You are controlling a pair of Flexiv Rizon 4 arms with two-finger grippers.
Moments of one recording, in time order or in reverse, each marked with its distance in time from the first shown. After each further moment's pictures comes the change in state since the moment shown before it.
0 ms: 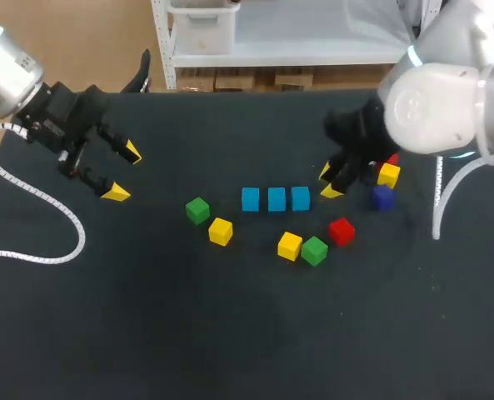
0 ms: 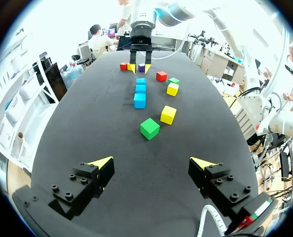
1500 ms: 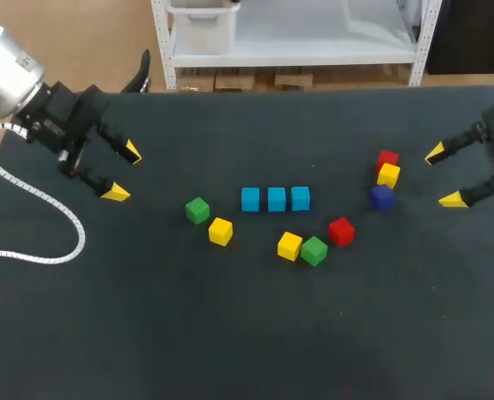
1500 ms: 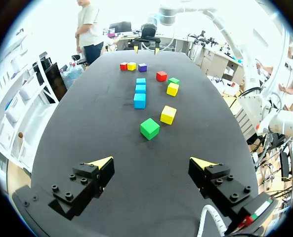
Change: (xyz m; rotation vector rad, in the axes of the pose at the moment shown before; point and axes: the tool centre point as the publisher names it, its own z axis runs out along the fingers) left arm 0.000 0.000 0.000 0.000 0.000 0.000; right arm 0.135 0.016 -0.111 0.025 -0.314 -0.078
